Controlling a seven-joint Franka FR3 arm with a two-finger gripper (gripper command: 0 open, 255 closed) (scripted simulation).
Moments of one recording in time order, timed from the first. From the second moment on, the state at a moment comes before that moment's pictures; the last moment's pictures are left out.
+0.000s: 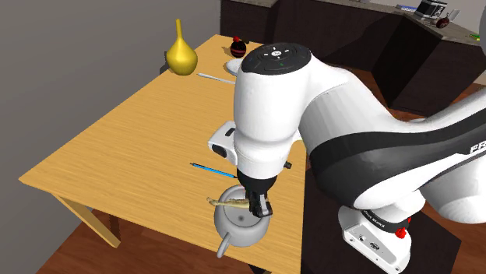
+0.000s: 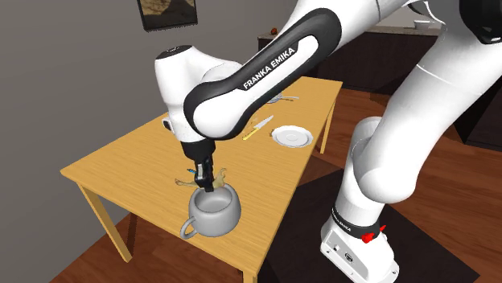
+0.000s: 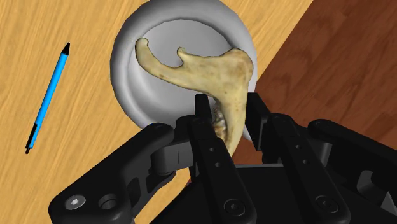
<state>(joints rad) 0.77 -0.31 0.28 -2.53 0.05 2.16 -0.17</state>
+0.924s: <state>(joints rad) 0.76 -0.17 0.31 -2.61 0.02 2.37 -0.12</state>
